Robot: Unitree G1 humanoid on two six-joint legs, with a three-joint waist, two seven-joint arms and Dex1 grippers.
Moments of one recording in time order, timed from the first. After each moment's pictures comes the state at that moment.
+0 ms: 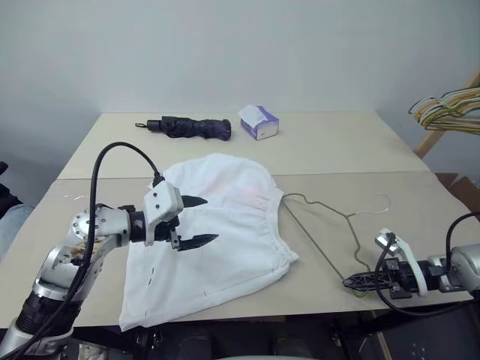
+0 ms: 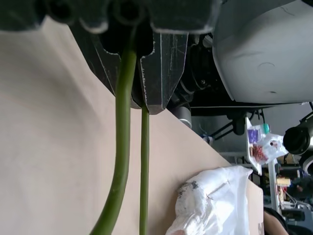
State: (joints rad) left arm -0.22 0.78 -0.02 -0.37 -0.41 0.46 -0.99; right arm -0.27 -1.05 0.19 0.24 0.71 1.27 1.40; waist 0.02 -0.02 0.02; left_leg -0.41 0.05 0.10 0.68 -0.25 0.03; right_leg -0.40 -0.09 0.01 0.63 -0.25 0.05
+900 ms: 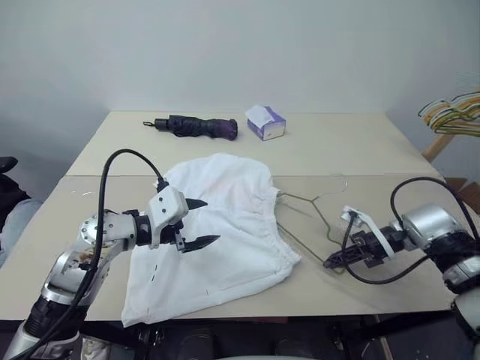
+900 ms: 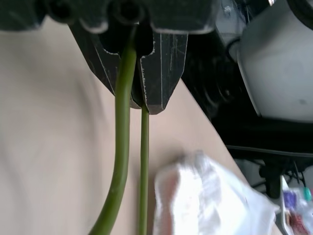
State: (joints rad) left arm -0.20 0.74 -0.05 -0.38 -0.36 0.46 -0.94; right arm -0.77 -0.88 0.60 0.59 0.48 1.13 1.55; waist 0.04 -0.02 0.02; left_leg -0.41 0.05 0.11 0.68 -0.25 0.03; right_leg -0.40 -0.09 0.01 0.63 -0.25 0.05
